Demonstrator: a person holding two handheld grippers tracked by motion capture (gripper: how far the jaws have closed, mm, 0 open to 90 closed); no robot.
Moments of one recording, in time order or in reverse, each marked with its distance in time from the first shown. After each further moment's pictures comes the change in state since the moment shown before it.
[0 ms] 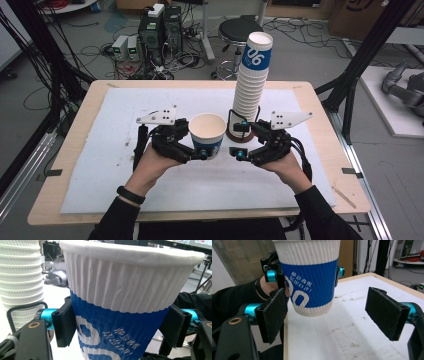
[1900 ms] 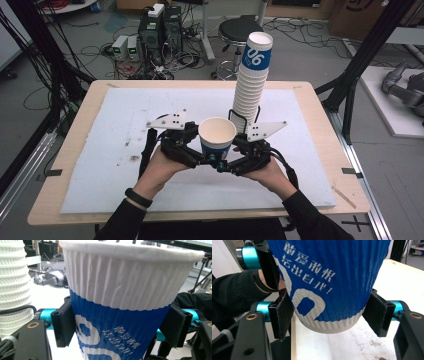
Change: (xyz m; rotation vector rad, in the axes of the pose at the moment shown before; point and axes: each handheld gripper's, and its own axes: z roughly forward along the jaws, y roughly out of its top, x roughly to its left) left arm -0.008 -0.002 0.020 0.012 -0.024 0.014; right arm 0.014 -0.018 0.043 0.089 0.060 0.007
